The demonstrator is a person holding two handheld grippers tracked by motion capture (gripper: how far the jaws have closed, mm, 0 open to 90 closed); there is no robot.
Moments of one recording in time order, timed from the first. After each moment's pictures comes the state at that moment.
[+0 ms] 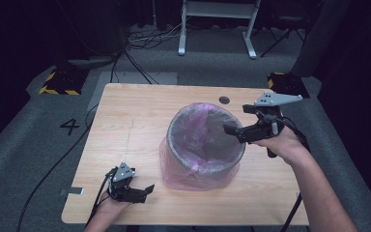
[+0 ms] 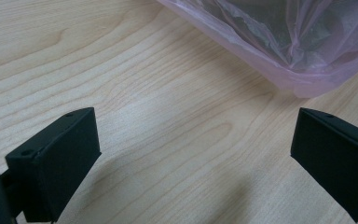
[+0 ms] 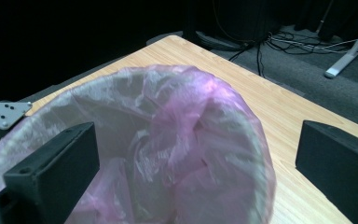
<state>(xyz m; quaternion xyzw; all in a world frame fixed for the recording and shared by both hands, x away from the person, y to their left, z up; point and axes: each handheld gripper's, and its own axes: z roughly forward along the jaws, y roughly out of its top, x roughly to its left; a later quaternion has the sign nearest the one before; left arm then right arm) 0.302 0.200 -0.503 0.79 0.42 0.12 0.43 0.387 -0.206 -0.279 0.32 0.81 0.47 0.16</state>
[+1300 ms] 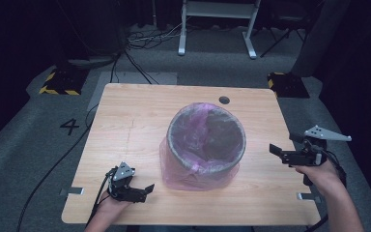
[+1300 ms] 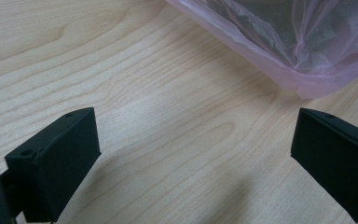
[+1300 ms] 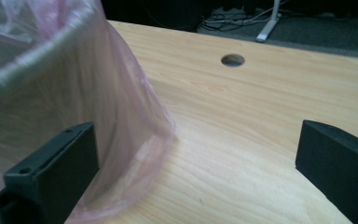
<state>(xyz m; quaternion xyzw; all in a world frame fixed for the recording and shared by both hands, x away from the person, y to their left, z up) 0.303 0.200 -0.503 0.79 0.42 0.12 0.43 0.358 -0.344 -0.366 0.45 0.74 0.46 0.20</state>
